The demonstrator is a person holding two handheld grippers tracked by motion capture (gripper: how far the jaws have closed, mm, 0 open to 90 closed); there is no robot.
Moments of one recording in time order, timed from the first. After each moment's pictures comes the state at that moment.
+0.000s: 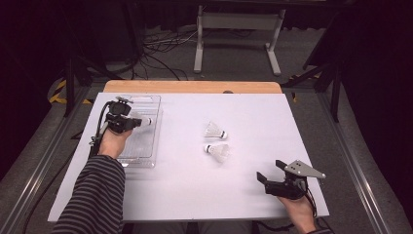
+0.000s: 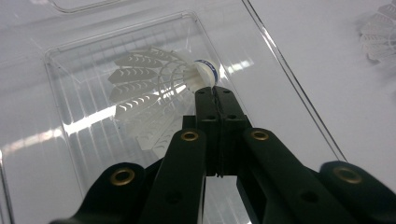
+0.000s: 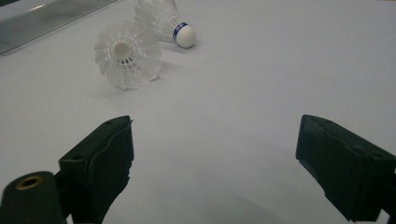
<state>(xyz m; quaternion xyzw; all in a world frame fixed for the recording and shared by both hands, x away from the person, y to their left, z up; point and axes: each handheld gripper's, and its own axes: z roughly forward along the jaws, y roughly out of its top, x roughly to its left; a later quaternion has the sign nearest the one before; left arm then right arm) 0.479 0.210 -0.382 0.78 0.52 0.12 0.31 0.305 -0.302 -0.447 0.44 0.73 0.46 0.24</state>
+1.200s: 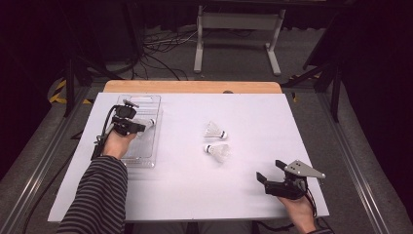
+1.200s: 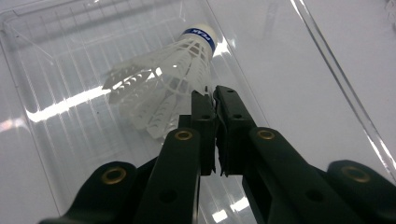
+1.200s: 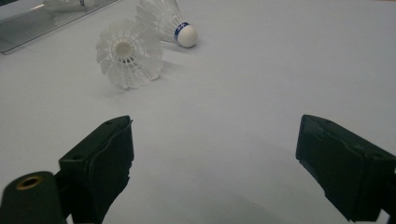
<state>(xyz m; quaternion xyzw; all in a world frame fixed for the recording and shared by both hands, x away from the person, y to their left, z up) 0.489 0.204 -0.402 0.80 0.53 0.08 0.27 0.305 -0.302 -0.447 0.44 0.74 0.45 0.24</state>
